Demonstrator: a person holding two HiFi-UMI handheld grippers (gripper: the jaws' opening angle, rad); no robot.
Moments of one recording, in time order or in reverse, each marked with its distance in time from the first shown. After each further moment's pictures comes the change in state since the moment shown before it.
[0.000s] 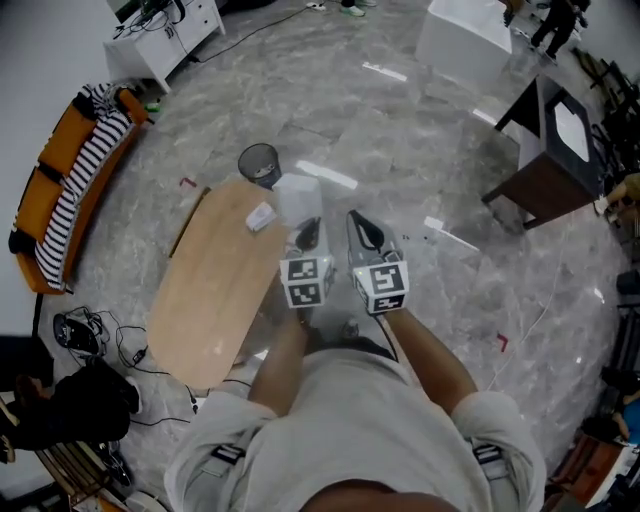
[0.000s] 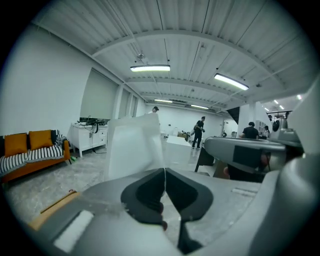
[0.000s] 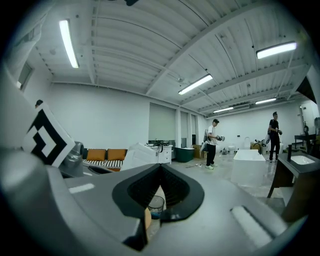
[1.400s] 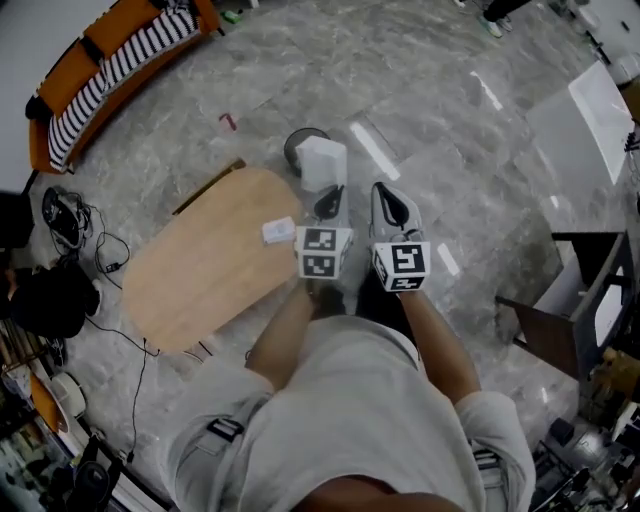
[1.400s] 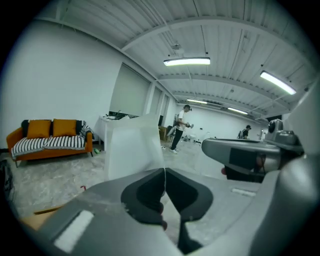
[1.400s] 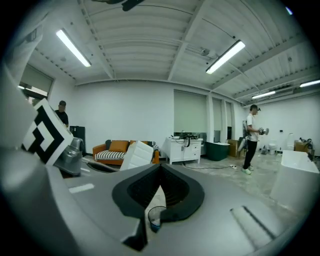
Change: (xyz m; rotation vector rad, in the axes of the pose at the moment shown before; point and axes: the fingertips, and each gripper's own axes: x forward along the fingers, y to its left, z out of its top) left arm 0.281 0.219 0.100 -0.213 -0.015 0.308; right arm 0.392 -0.091 0.002 -0.083 0.101 0.392
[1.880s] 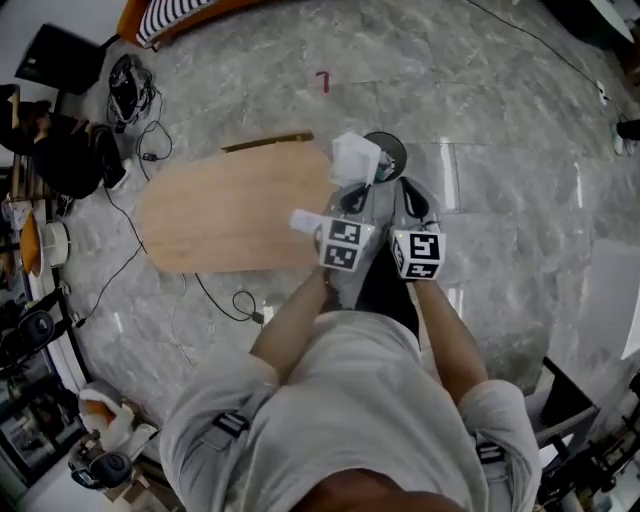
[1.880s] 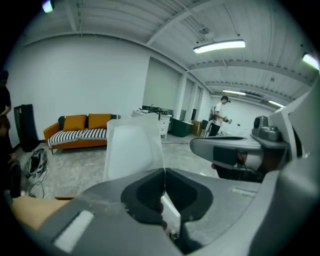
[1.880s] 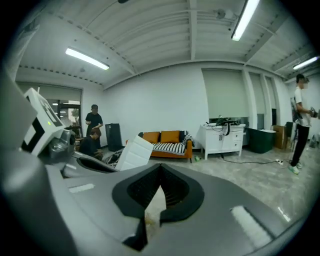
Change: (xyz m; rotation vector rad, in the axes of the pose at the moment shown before) left arm 0.092 0.142 -0.003 -0.146 0.075 0.370; right arm 0.216 0.013 -0.041 -0.025 0.121 0.450
